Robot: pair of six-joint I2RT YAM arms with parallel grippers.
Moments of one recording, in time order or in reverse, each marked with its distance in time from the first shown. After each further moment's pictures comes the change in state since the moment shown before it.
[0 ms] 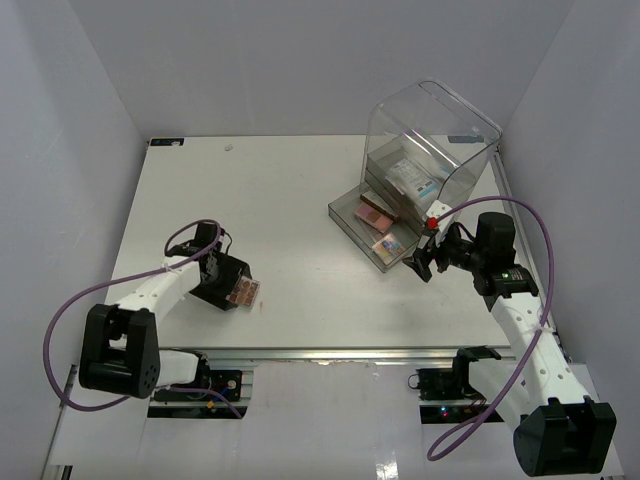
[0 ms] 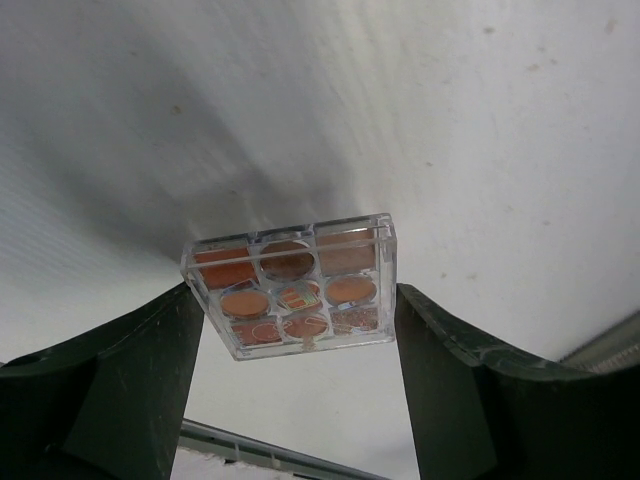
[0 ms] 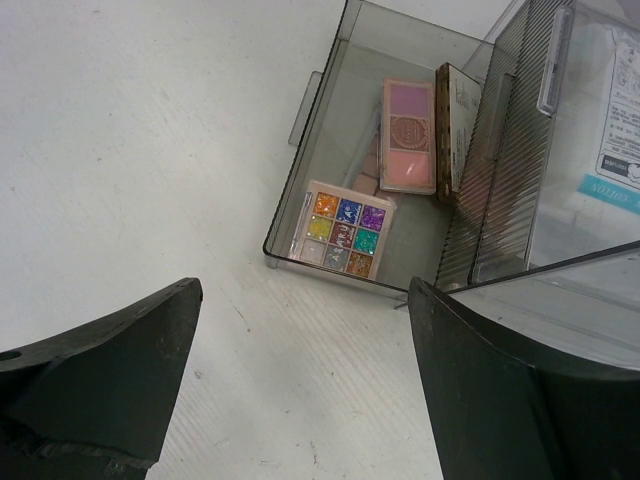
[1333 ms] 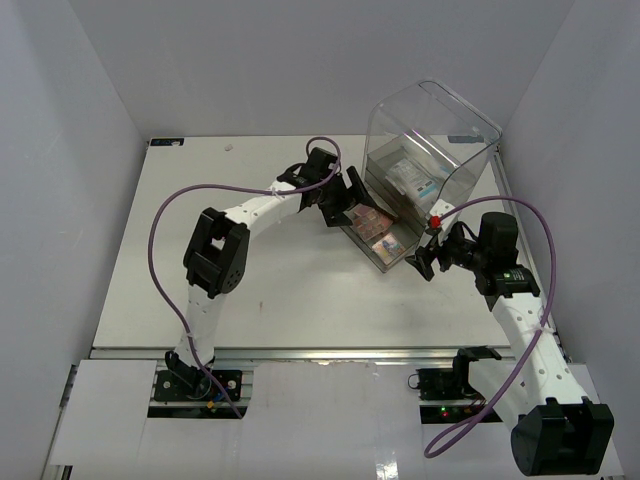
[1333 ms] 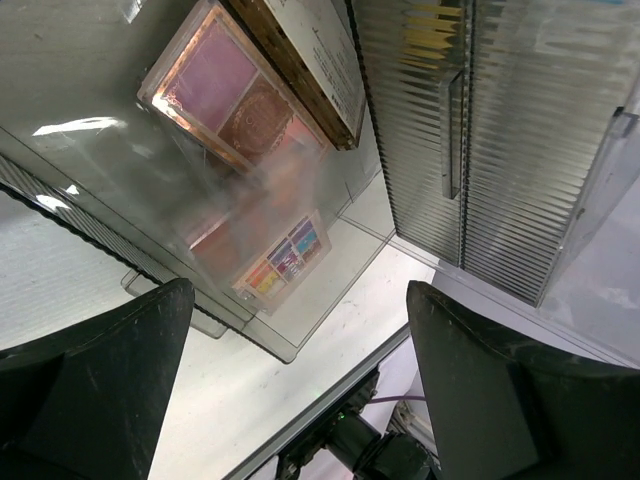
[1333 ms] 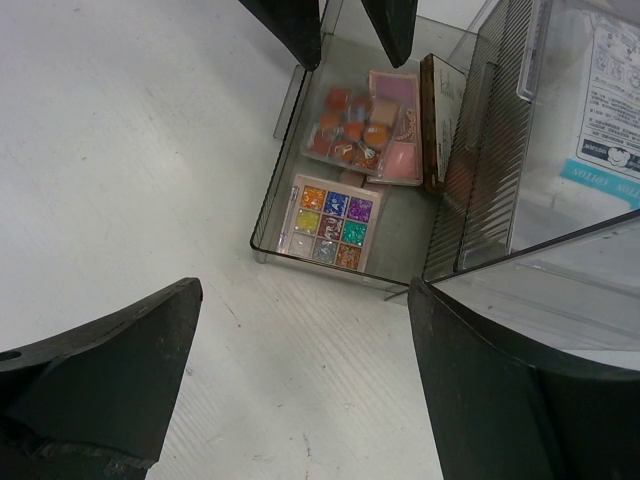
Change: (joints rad) left arm -0.427 0.870 1.075 0.310 0.360 0.288; right arm -0.026 -0.001 0.000 0.000 0.003 -0.001
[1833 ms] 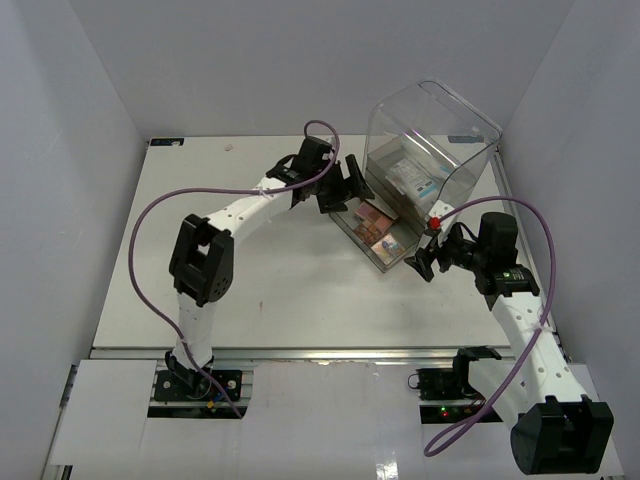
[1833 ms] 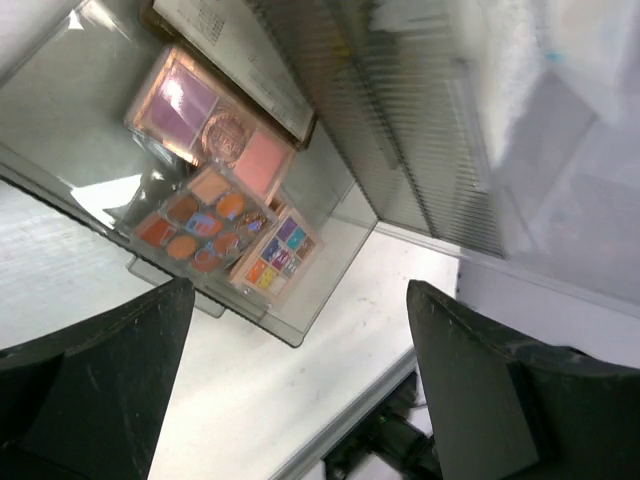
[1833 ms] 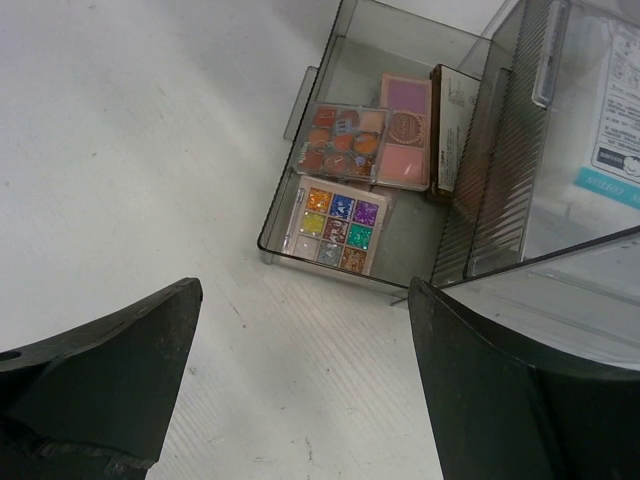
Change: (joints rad) left arm 0.000 -0.079 0.001 -0.024 -0.042 0.123; right arm -0.002 0.006 -0.002 0.000 -0.012 -0.007
